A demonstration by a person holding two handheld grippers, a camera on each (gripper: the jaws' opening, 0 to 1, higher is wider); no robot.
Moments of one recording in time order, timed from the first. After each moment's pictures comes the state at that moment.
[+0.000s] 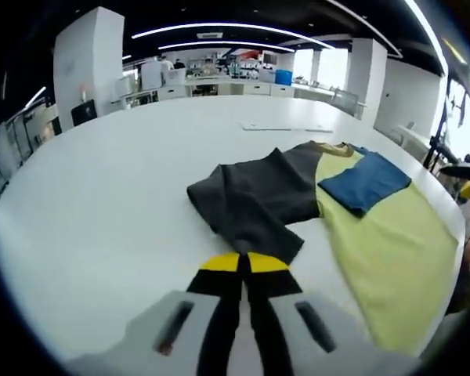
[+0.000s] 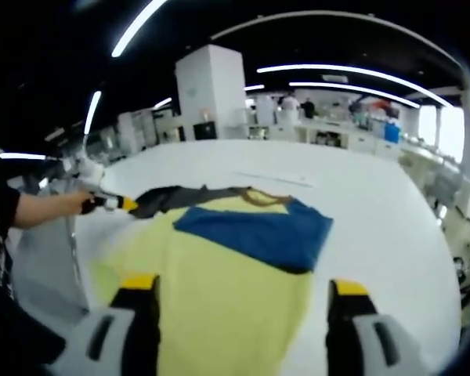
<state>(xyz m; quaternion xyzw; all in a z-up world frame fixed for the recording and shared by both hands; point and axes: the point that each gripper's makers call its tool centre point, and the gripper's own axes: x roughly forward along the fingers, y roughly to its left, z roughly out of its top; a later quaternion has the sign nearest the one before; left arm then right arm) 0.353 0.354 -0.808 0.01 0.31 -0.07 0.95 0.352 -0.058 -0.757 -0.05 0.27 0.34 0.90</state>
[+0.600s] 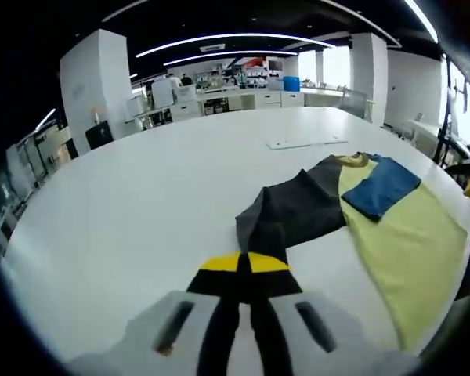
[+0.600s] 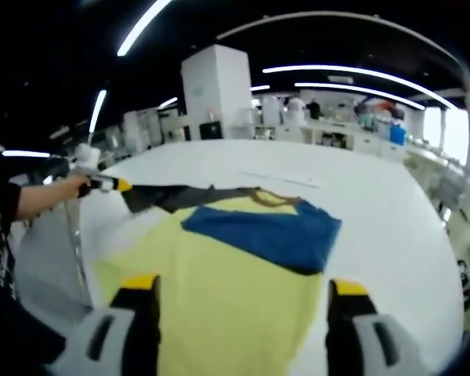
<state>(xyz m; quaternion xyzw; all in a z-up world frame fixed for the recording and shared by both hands) 0.349 0.409 -0.763 0.06 0.29 -0.03 0.96 0.347 -0.051 -0.756 -0.05 0.27 0.35 0.90</state>
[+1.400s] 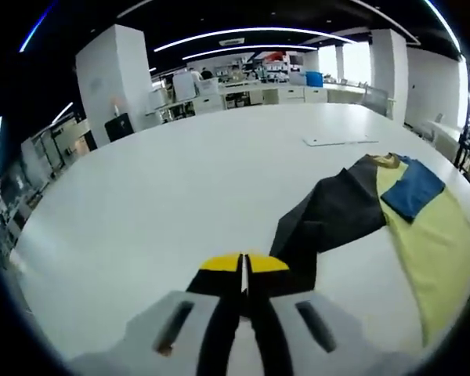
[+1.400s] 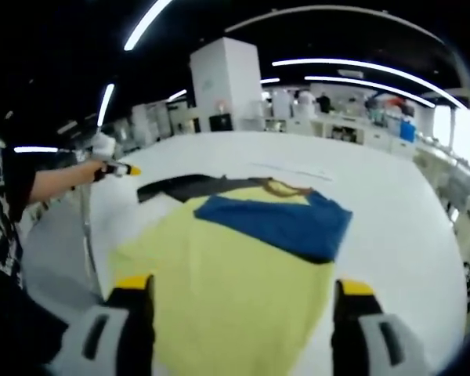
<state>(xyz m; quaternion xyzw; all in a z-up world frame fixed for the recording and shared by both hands) 0.349 0.463 -0.770 0.05 0.30 0.03 0.95 0.329 -0.048 -0.764 -0.06 0.29 0.37 0.88</state>
